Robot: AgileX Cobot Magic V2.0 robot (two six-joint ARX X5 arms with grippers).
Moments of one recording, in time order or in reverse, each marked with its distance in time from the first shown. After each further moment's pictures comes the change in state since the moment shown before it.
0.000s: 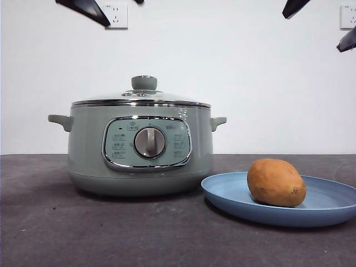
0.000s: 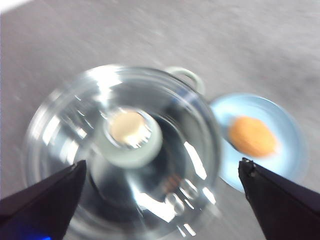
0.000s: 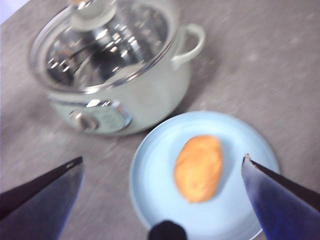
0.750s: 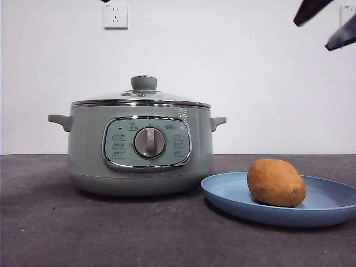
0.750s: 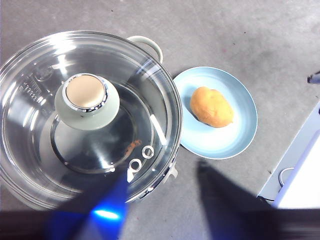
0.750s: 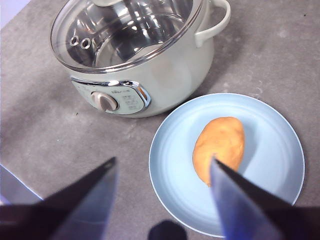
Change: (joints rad) left arm -0.004 -0.006 0.089 -0.211 0.081 0.000; right arm 0.000 0.000 0.000 -0.043 -0.074 0.009
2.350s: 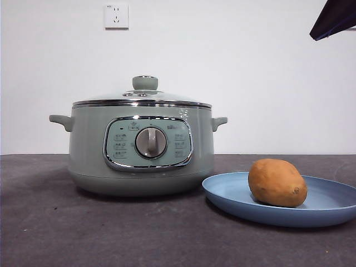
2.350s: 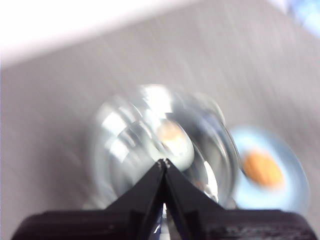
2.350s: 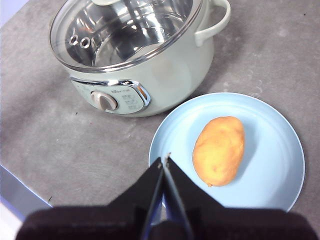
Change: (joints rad) left arm 0.201 -0.153 0.000 0.183 -0.016 -0.042; right arm 0.000 0.000 0.000 -0.003 0.003 0.000
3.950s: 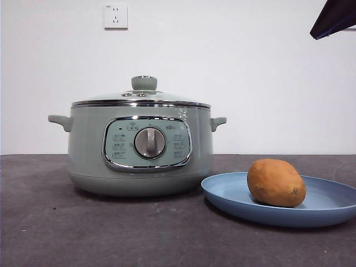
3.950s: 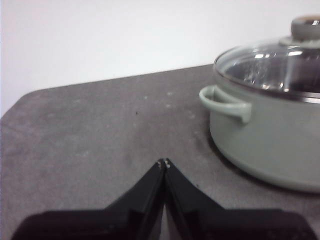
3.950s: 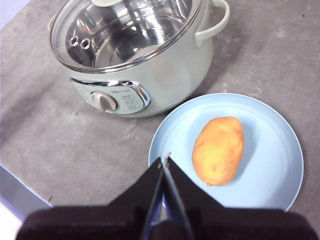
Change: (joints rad) left arm 0.274 -1.251 -1.719 0.904 -0.195 -0.028; right arm 0.000 -0.004 0.000 0.000 0.000 0.000
